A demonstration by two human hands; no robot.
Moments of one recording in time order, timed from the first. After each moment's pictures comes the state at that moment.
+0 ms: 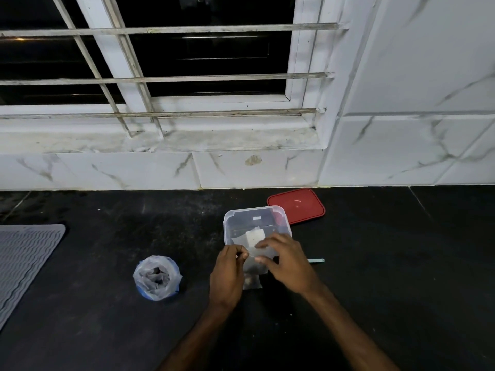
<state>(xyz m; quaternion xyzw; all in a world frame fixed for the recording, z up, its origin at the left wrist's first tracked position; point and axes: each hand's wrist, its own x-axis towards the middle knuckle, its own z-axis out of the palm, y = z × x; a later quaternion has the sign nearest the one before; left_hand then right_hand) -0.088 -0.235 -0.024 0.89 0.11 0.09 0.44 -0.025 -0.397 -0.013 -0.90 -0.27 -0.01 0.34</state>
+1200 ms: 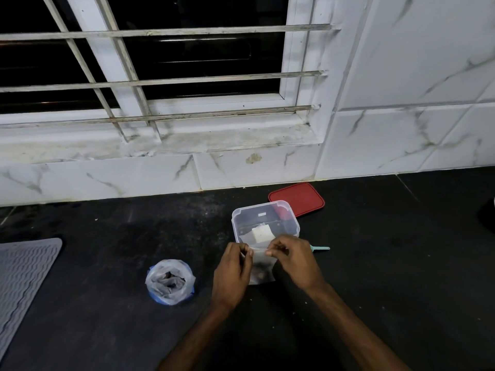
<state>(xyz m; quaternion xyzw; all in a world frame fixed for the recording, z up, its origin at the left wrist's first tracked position) -0.099 -0.193 -0.026 0.90 0.01 0.10 0.43 -0.052 -0.364 -0.005 -0.89 -0.14 -0.01 0.43</state>
